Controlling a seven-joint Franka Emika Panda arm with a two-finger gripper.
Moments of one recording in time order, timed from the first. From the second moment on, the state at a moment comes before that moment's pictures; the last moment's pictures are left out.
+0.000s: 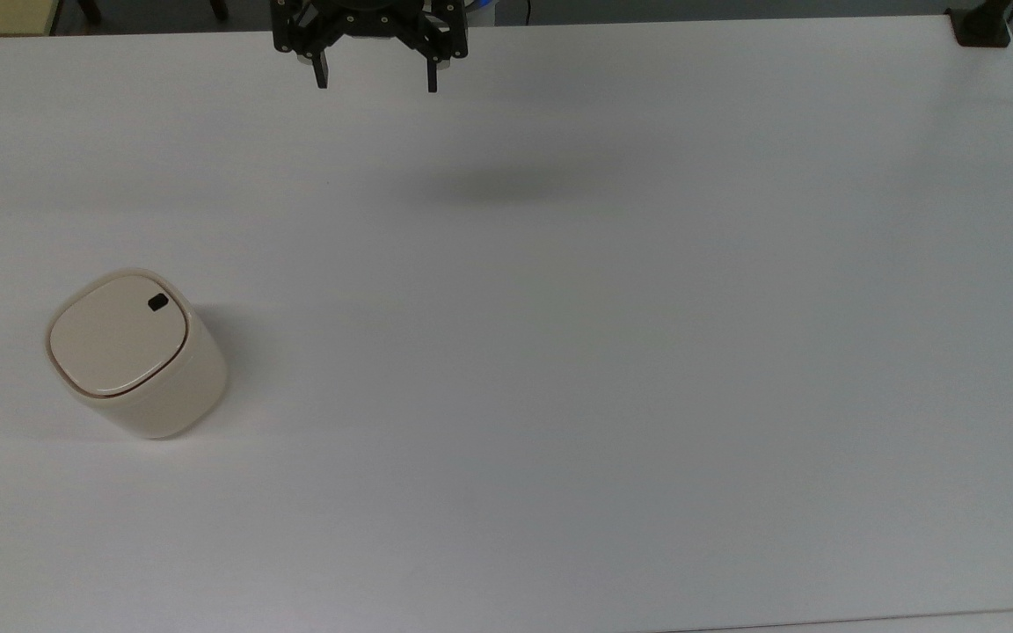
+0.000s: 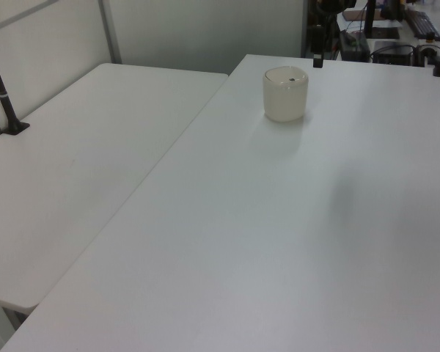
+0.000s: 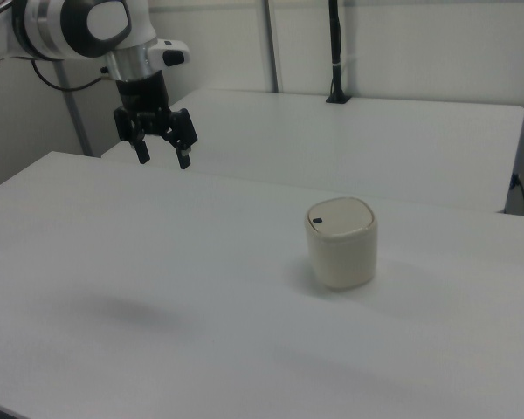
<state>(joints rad) 0.15 0.09 -0.12 -1.54 -0.04 1.64 -0.01</state>
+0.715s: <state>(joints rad) 0.15 0.09 -0.12 -1.54 -0.04 1.64 -0.01</state>
